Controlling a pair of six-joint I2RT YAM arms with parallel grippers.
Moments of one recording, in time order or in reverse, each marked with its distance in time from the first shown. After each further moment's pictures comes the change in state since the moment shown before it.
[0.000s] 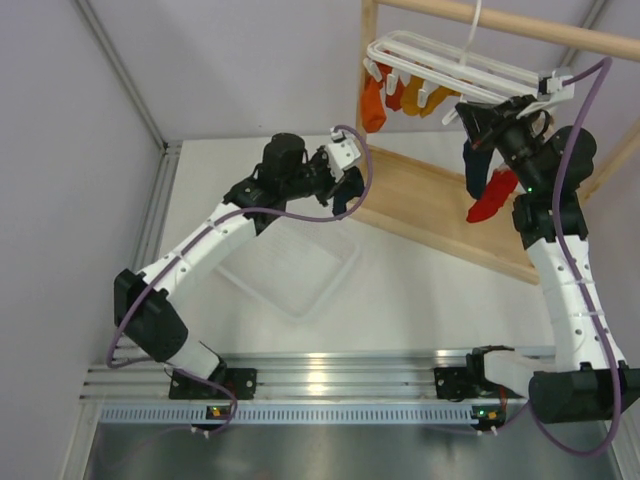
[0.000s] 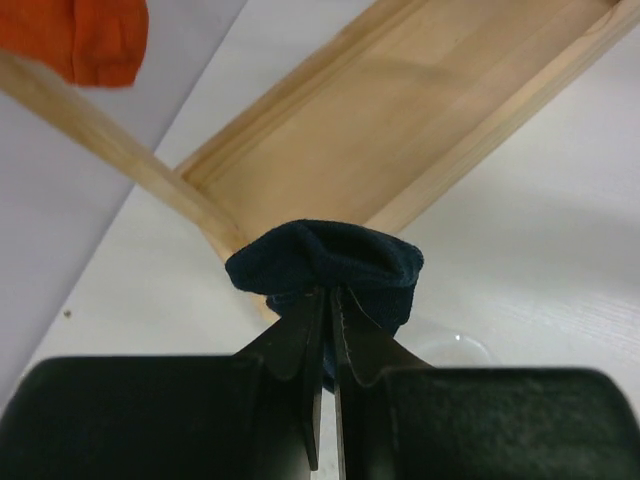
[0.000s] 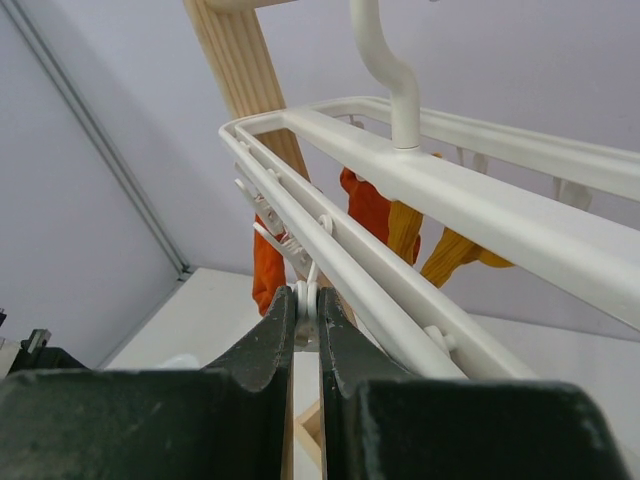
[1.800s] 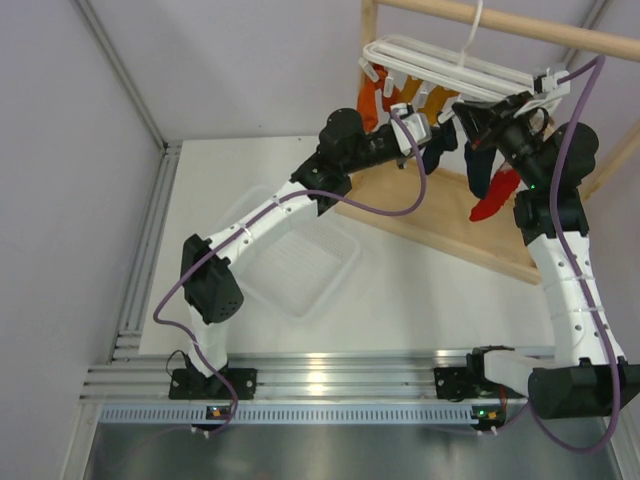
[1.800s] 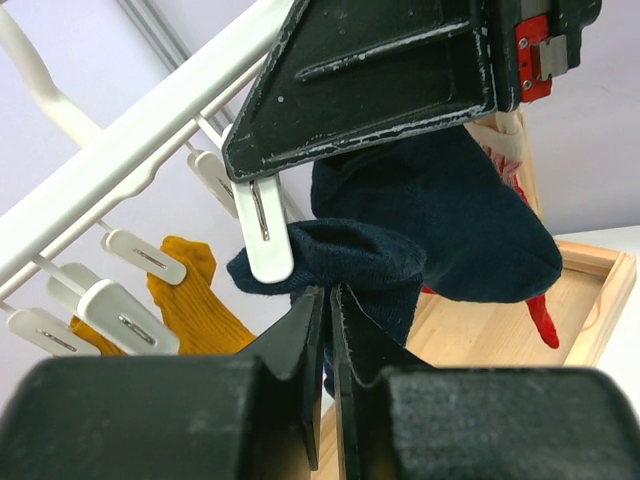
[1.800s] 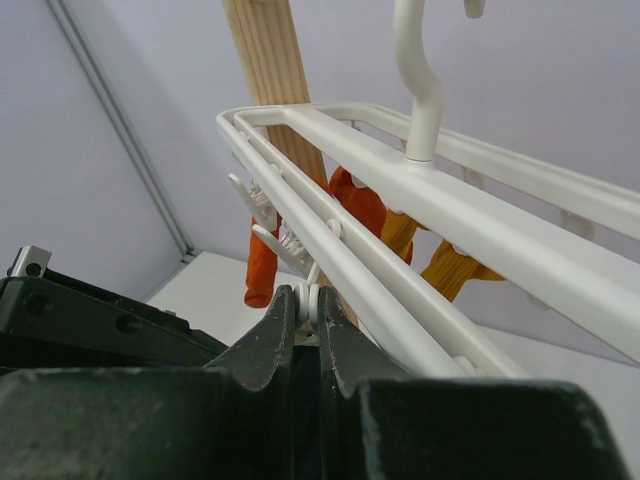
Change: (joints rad) left arm -0.192 0.427 0.521 0.472 0.138 0.019; right arm -0.013 0.021 0.022 0.008 -0.097 -0.038
